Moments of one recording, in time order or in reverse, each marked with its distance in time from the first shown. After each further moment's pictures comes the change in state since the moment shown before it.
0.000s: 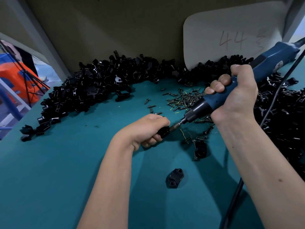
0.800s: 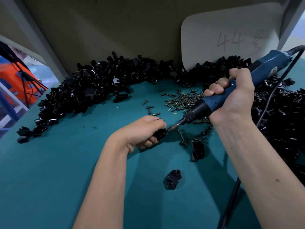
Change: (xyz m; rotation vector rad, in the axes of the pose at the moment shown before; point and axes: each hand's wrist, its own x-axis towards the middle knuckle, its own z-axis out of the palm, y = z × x) left_hand -0.002 -0.004 -0.004 0.007 -0.026 0.040; right_hand 0.005 -0.001 -0.005 0.038 0.045 0.061
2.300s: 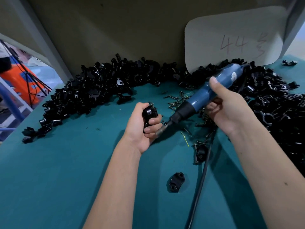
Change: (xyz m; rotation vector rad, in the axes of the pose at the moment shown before) left_hand 0.013 -0.007 0.003 -1.015 0.032 0.232; right_hand 0.030 0.004 -0.033 -0.433 -0.184 0.203
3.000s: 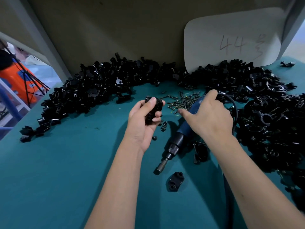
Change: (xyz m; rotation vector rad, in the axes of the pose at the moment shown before) left_hand 0.002 -0.006 0.011 -0.074 0.109 0.321; right_hand -0.024 0.031 0.032 -1.609 0.377 -0.222
